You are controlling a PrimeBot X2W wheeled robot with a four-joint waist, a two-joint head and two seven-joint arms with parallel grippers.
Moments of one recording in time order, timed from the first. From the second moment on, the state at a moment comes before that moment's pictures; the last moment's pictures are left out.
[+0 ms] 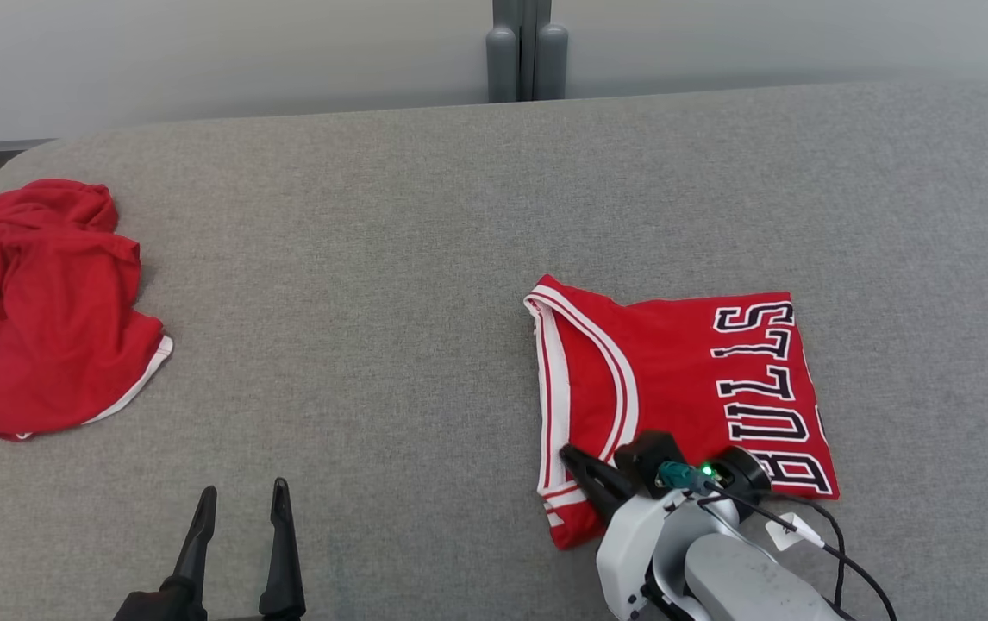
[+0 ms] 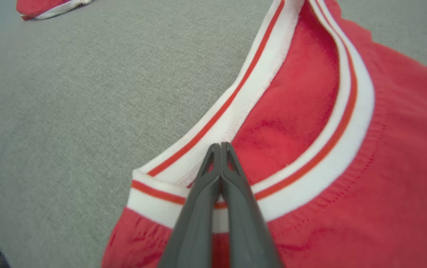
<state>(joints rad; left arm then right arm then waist) 0.18 0.05 -0.10 0.04 -0.25 0.00 -0.26 -0.46 -0.05 0.71 0.87 0.31 0.13 -0.26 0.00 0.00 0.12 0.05</state>
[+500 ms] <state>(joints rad) 0.19 0.05 -0.07 0.04 -0.24 0.00 -0.26 -0.41 -0.06 0.60 0.69 0.34 0.13 -0.26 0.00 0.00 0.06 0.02</state>
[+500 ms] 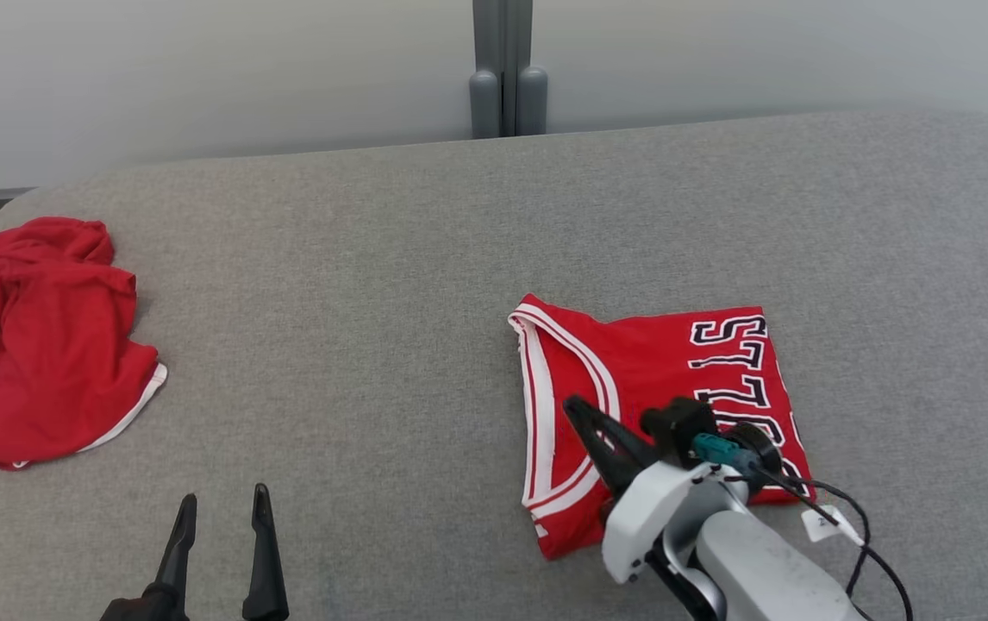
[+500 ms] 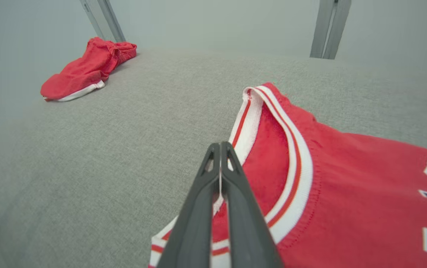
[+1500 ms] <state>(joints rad) 0.28 0.05 -0.03 0.07 -0.21 -0.01 -0.26 0.06 -0.20 0.06 0.28 0.23 0.13 -0.26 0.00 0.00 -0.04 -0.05</state>
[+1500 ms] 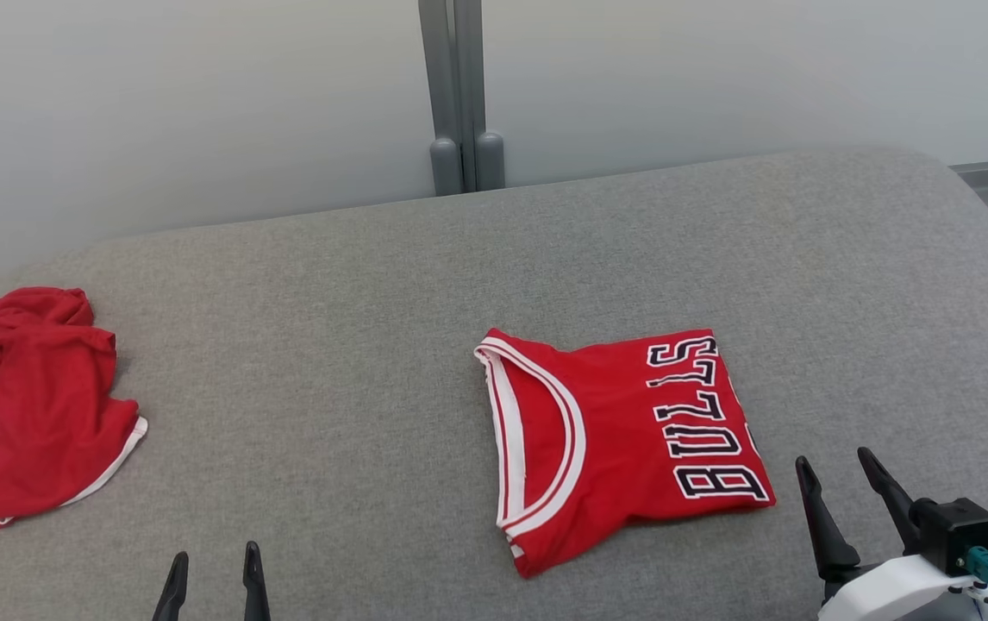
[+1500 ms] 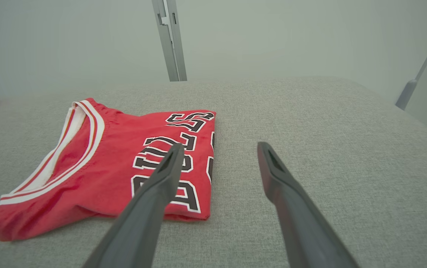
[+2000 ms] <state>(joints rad) 0.28 0.05 -0.03 0.08 -0.21 -0.02 -0.26 0.04 -0.21 0.07 0.29 0.23 0.13 -0.26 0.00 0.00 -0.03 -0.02</state>
